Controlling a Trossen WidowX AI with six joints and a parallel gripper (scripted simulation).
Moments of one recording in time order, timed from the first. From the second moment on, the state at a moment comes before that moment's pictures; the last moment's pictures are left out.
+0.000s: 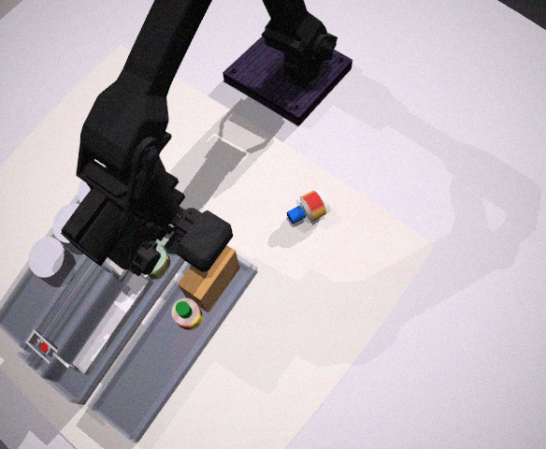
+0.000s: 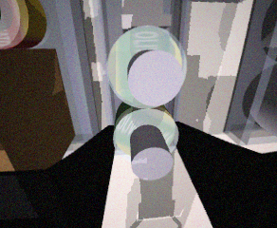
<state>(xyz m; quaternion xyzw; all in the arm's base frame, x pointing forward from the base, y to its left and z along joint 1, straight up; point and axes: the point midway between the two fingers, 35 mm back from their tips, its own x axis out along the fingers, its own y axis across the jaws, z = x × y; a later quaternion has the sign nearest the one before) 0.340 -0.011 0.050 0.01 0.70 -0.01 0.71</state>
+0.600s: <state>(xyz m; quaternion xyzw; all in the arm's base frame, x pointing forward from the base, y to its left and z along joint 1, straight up) 0.338 -0.011 0.050 0.01 0.70 -0.01 0.72</state>
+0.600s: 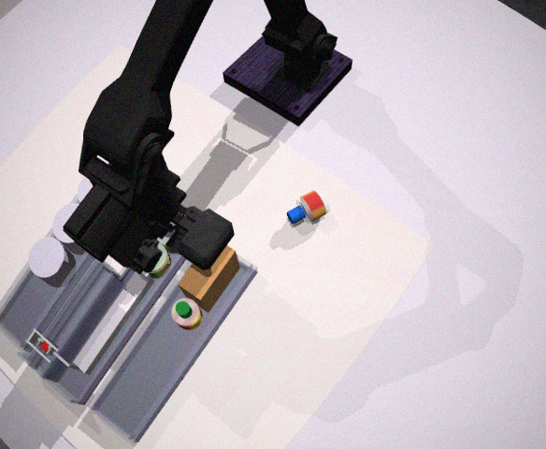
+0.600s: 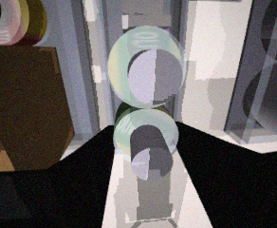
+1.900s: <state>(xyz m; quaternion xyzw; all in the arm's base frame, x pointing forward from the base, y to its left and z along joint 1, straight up) 0.313 -0.009 0.073 0.01 0.70 -0.01 0.72</state>
